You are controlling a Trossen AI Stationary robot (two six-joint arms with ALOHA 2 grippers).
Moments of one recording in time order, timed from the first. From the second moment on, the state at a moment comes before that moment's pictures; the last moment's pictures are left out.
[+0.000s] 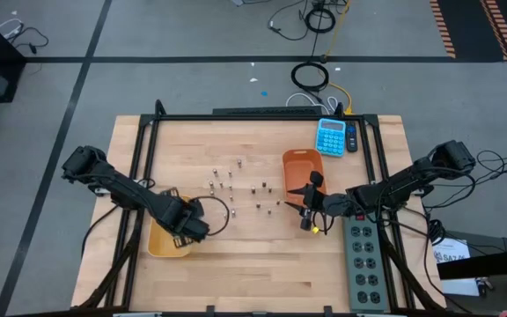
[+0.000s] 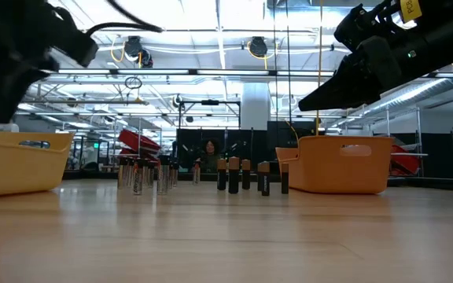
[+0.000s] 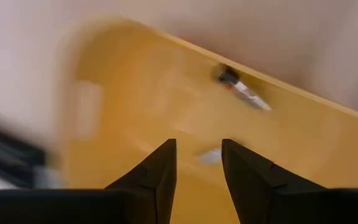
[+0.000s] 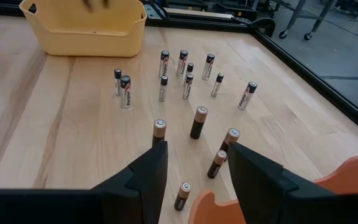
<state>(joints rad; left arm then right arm) -0.44 1.54 1.07 -1.30 -0.09 -0.82 0.30 1.33 0.43 0.49 0.56 0.12</state>
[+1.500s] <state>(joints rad) 0.23 1.53 1.07 -0.78 -0.34 0.09 0.35 1.41 0.43 0.50 0.68 0.13</state>
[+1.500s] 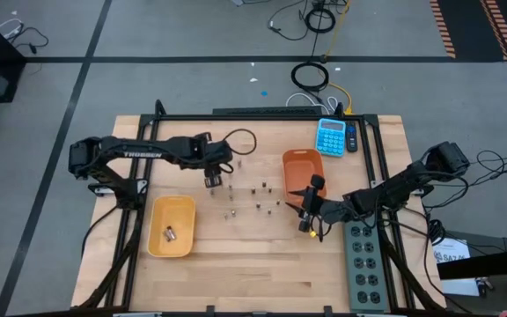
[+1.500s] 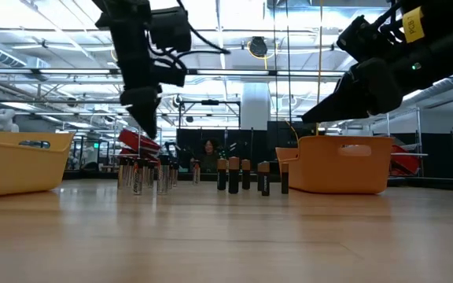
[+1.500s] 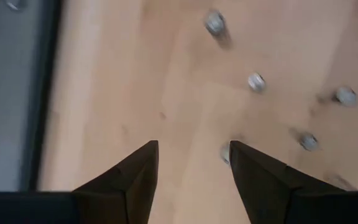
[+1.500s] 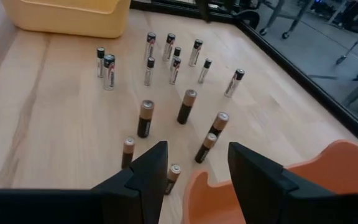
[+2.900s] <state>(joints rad) 0.33 1.64 1.24 -0.64 0.02 0.13 0.41 1.41 0.57 0.21 0.79 0.12</state>
